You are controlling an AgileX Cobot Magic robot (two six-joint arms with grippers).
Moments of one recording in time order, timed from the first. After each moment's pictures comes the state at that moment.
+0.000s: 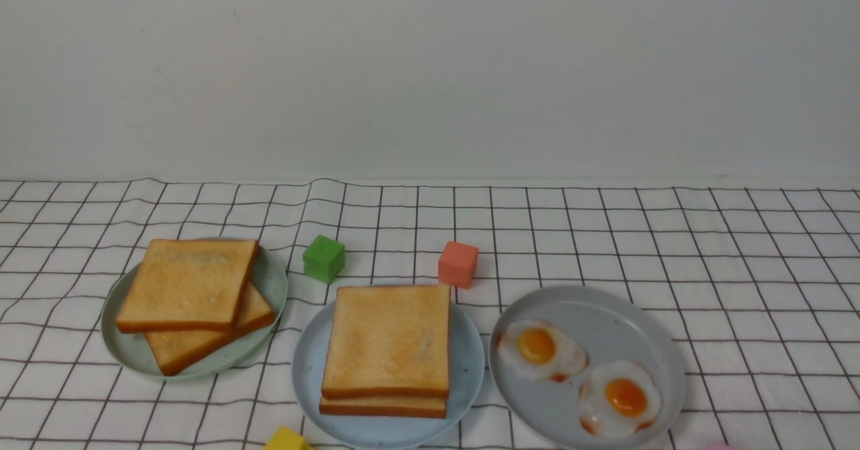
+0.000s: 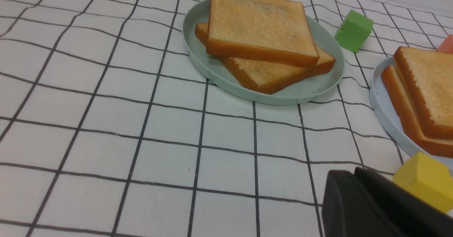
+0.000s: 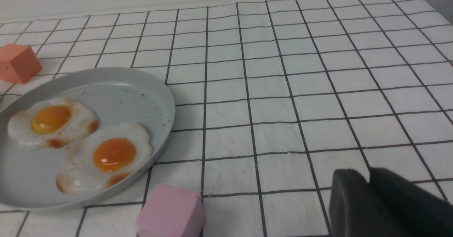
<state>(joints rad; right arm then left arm) 0.07 -0.01 0.02 -0.25 0.40 0.32 -0.14 -0.01 0.03 0.10 0.39 -0.35</state>
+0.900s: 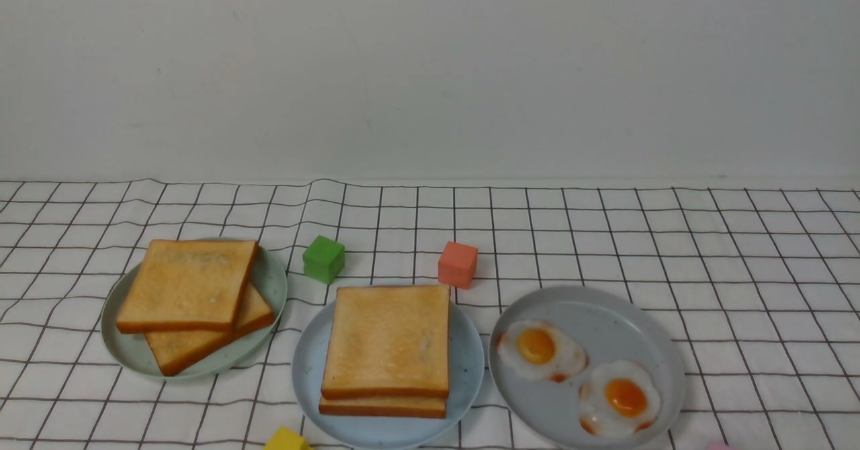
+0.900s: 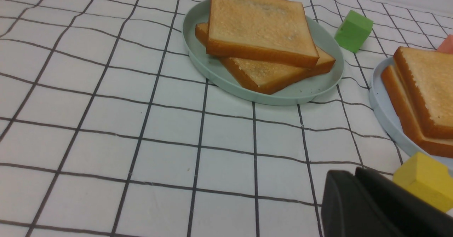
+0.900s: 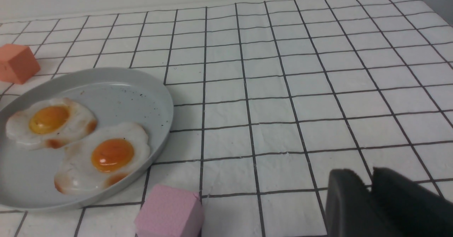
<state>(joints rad) 0.07 -0.01 0.02 -0.25 0.40 0.32 -0.14 -0.01 0.03 0.10 0.39 -0.35</state>
